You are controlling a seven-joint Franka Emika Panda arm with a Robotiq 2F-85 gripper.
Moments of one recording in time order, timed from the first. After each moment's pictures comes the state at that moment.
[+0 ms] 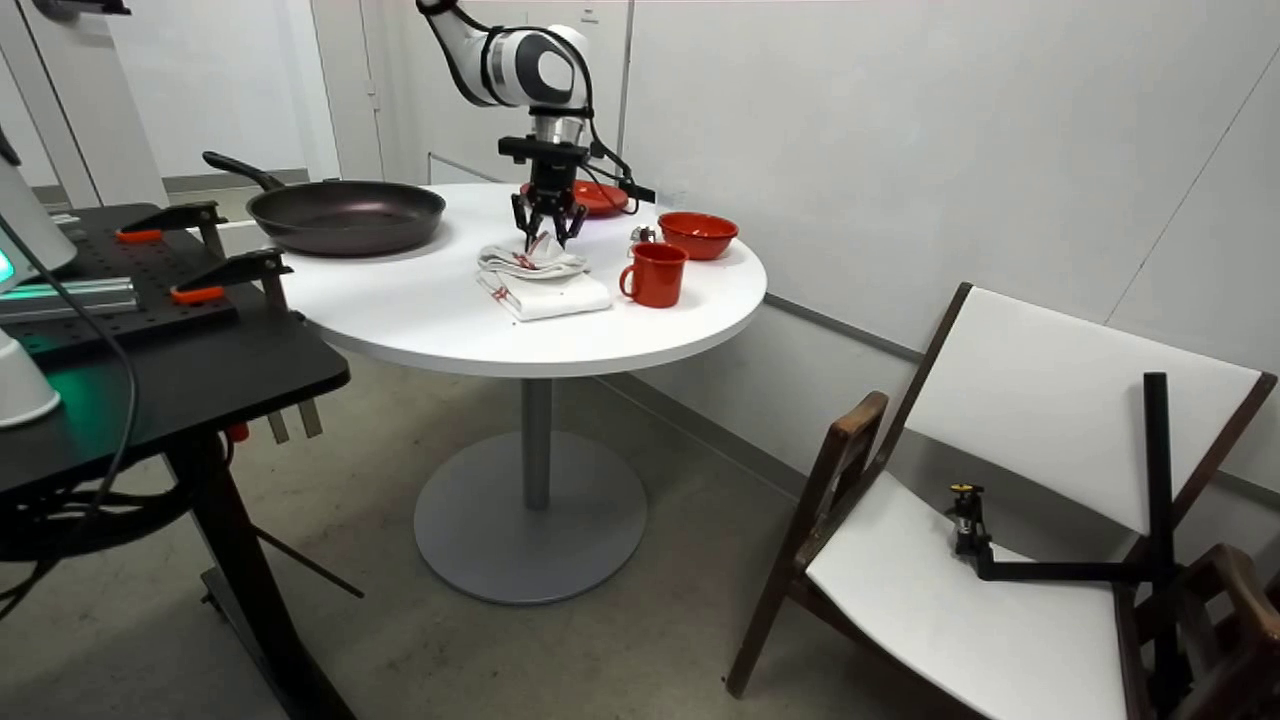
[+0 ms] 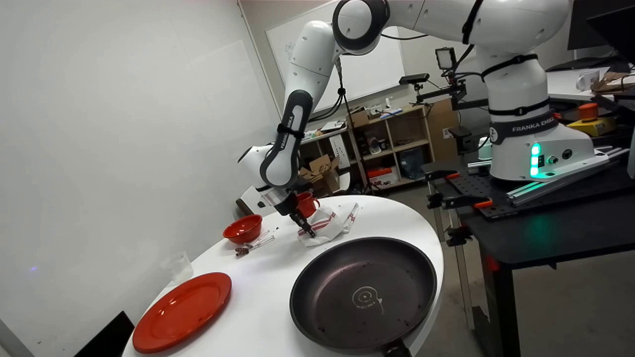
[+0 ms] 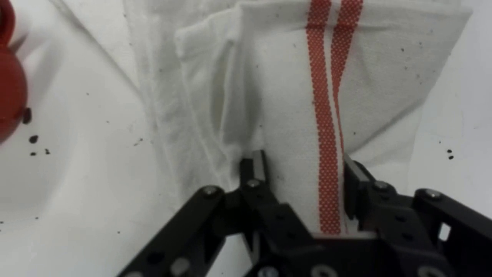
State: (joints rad) arm -0.11 0.97 0.01 -1.50 -0.26 2.22 -0.40
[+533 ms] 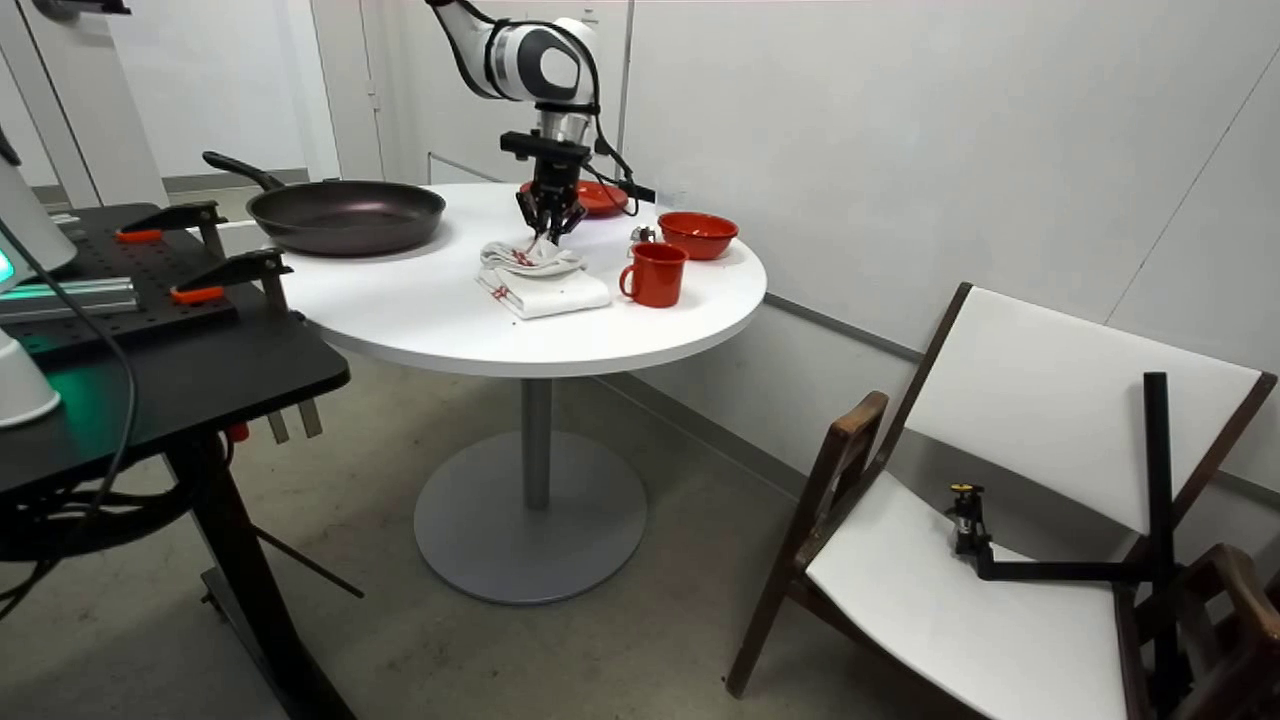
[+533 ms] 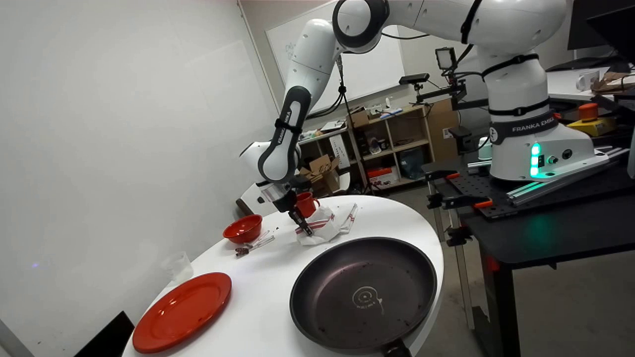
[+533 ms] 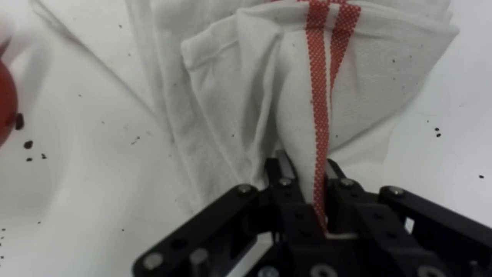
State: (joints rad) arm -0.15 0.95 0.04 -1.51 -0.19 2.24 -0.41
